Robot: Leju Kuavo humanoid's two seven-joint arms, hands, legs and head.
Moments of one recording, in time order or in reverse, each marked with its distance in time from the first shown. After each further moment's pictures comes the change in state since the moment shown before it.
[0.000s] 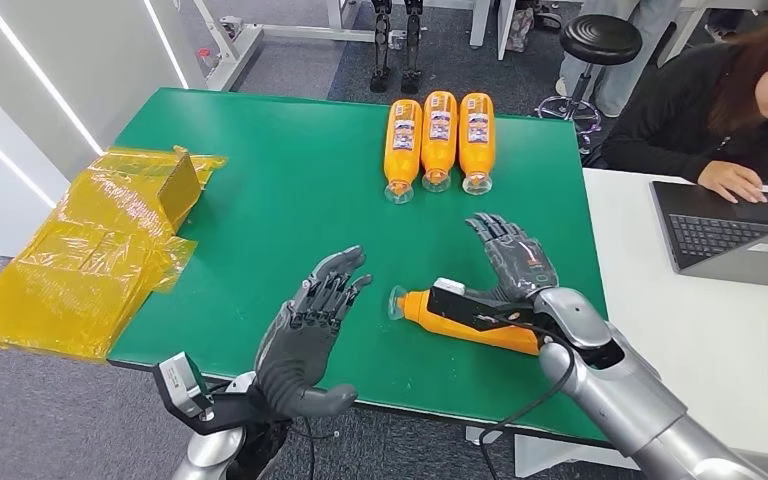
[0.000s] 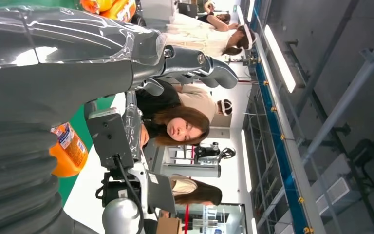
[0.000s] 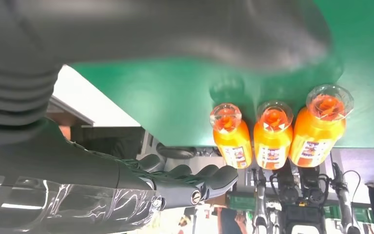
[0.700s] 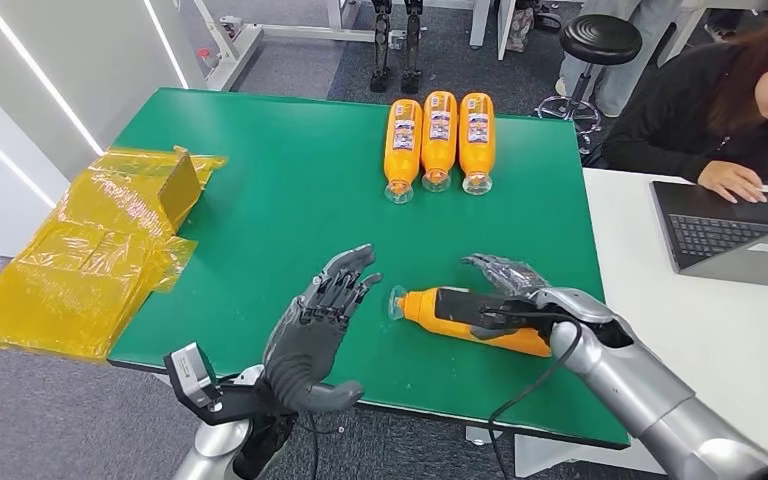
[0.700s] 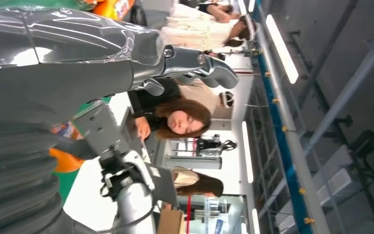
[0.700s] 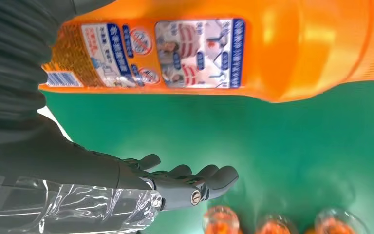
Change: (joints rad) left arm -0.033 -0.012 0.000 0.042 -0.001 -0.036 -0.001; right arm -0.087 -0.030 0.043 0.105 -0.311 0.376 0.010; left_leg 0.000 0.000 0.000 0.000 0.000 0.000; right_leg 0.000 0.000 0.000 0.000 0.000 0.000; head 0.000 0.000
